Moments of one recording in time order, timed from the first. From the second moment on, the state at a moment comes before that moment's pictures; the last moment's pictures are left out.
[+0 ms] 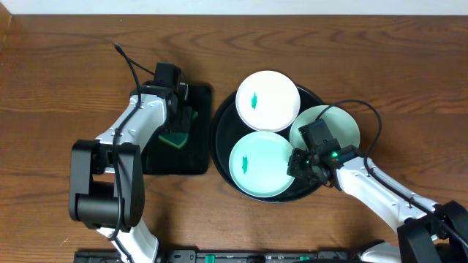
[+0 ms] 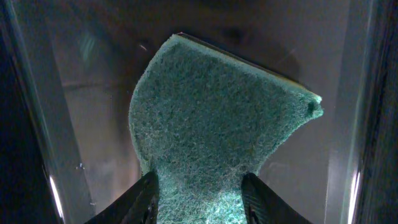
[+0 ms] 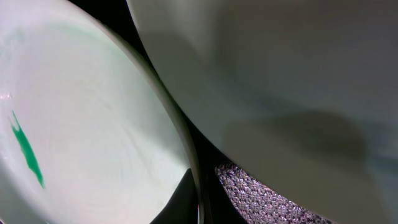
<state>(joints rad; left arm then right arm) -0.12 1.86 1.19 -0.69 -0.01 -0.03 0.45 1.49 0.69 -0.47 -0.16 0.73</state>
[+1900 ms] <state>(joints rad) -0.12 1.32 1.07 -0.63 0.01 -0.07 0.45 1.49 0.69 -0.47 -0.16 0.72</state>
